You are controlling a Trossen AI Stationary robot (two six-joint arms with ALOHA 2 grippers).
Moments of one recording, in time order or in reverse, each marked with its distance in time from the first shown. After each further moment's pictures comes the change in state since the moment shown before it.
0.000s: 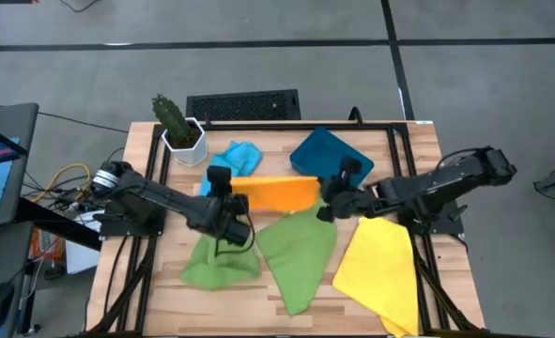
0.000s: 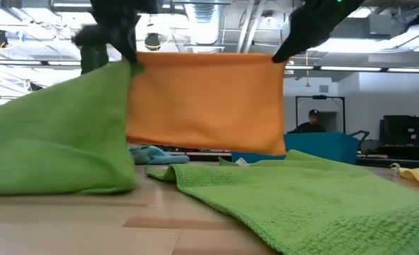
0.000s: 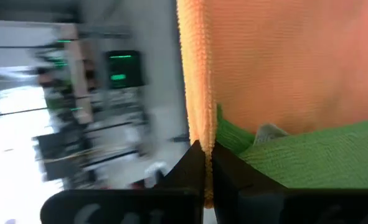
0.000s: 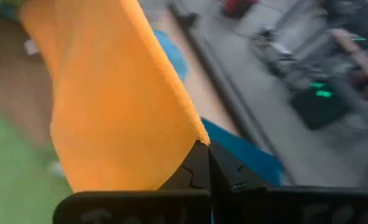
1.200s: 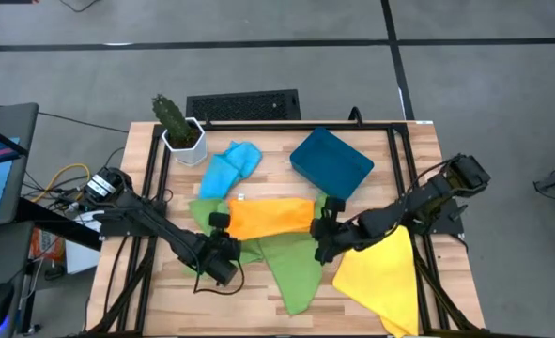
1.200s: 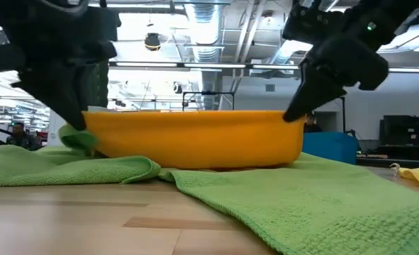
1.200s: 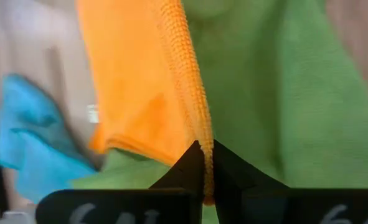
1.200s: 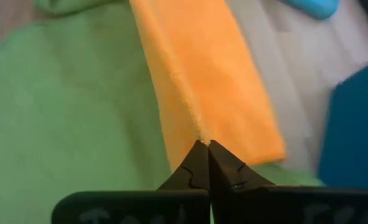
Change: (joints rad) left arm -0.261 -0.005 -0.335 0.625 0.429 -0.048; right arm 0.196 0.260 -0.049 0.072 -0.278 0.291
